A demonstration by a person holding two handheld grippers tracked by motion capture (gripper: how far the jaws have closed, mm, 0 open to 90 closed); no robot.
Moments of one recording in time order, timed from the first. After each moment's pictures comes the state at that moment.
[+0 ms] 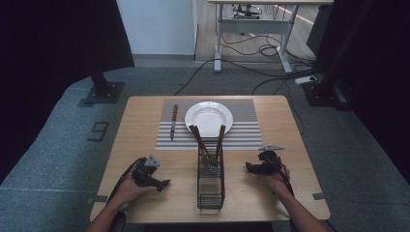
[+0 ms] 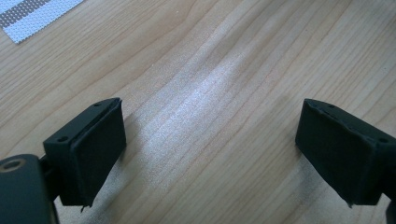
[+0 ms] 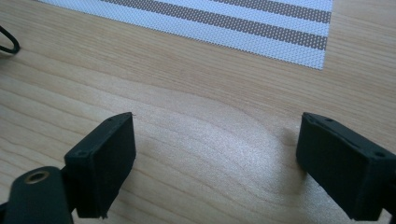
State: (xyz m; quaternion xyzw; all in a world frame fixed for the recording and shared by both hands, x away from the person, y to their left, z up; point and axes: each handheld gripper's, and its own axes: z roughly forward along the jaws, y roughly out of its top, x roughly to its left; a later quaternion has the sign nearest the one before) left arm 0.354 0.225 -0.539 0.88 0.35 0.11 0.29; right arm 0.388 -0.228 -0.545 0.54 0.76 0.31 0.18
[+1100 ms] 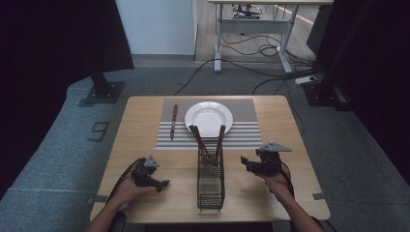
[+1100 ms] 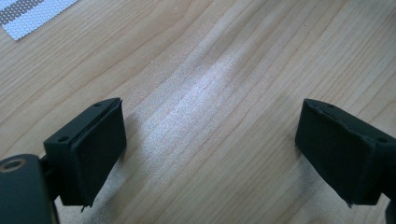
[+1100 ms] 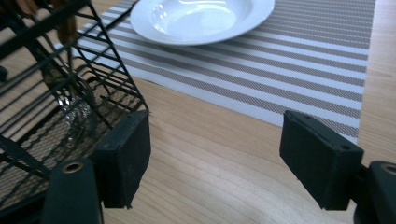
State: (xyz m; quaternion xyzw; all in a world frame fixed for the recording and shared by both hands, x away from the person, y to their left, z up) left arm 0.354 0.227 -0.538 0.89 0.35 0.11 0.29; right arm 0.357 -0.213 -0.491 0.47 0.74 0.44 0.19
